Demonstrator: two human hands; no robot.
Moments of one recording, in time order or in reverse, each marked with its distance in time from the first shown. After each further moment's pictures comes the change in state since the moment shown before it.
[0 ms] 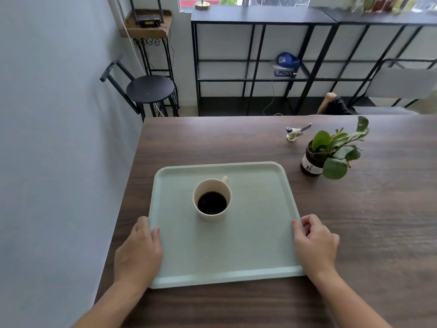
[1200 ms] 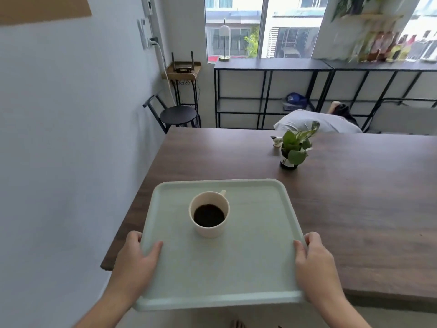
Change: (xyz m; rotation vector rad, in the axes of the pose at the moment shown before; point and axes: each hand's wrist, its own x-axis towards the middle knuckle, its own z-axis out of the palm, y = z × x) left_hand -0.205 0.029 -0.058 -0.469 0.048 -0.292; right_hand -0.123 0.056 -0.136 0.179 -0.215 -0.042
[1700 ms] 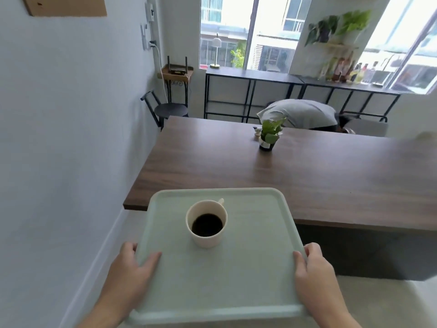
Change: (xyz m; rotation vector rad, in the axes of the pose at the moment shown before) left_hand -0.182 -0.077 -0.068 -0.106 -0.080 -0.016; right_hand -0.218 0.039 -0.078 -0.053 0.019 0.013
